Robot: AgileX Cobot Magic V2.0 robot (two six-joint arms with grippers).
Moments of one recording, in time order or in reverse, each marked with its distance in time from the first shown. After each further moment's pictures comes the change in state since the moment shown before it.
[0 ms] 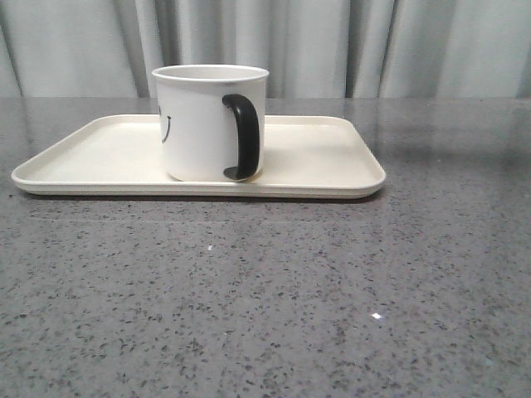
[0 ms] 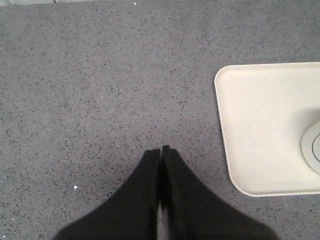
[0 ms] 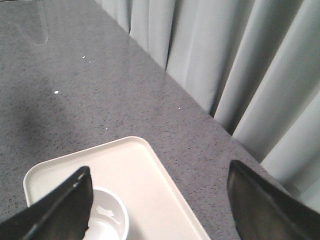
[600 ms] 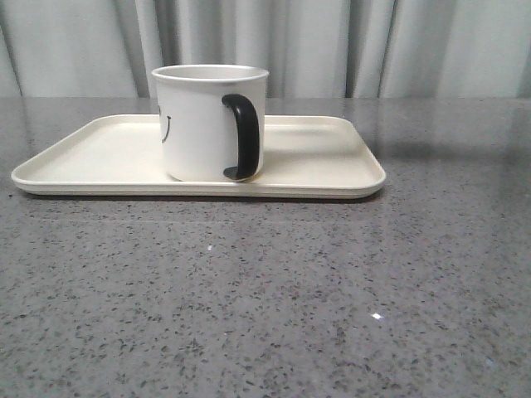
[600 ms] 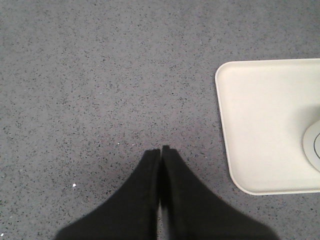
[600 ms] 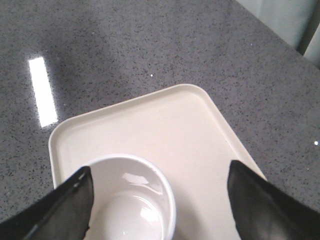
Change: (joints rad) left arm 0.000 0.000 0.011 0.000 -0.004 0.000; right arm 0.107 0.252 -0.002 -0.006 0.024 0.000
